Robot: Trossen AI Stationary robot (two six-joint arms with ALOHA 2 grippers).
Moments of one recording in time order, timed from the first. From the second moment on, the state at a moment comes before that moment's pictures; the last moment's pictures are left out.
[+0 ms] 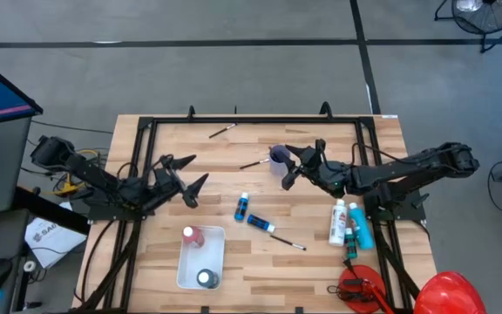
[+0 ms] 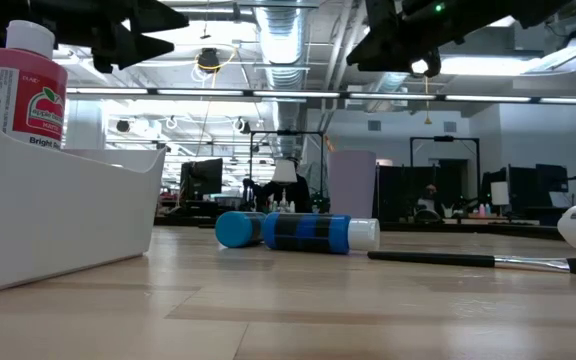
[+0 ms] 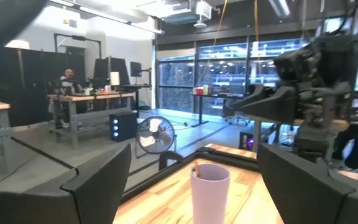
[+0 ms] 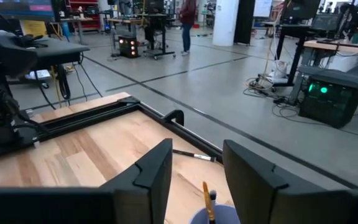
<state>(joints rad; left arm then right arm) -0.37 1.01 0.19 1.18 -0.97 0.26 0.11 1.27 0.70 0.41 0.84 0.12</state>
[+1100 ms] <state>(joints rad) 0.69 1.06 0.25 0.78 -0.07 -0.30 0.25 1.31 0.70 0.45 0.65 -0.20</state>
